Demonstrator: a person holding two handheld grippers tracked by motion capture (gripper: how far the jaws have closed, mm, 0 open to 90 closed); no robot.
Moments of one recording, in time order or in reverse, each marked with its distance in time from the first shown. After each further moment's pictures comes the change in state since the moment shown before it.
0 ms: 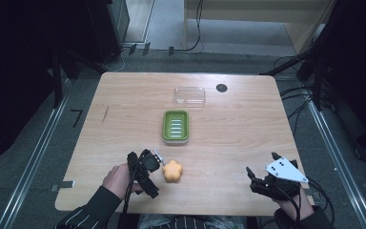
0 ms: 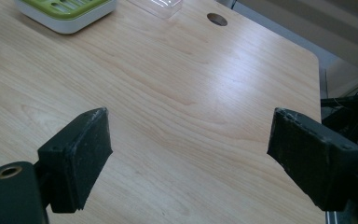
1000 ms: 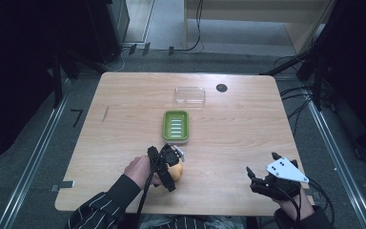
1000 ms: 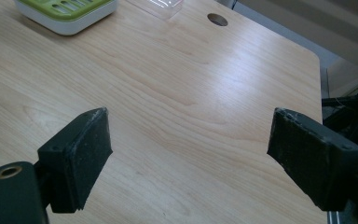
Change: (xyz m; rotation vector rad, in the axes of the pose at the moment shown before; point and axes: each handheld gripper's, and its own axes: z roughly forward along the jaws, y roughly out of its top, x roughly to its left) left arm -0.010 0.053 0.014 0.039 -0.024 0.096; right arm -0.001 0.000 0.000 -0.004 0.003 0.003
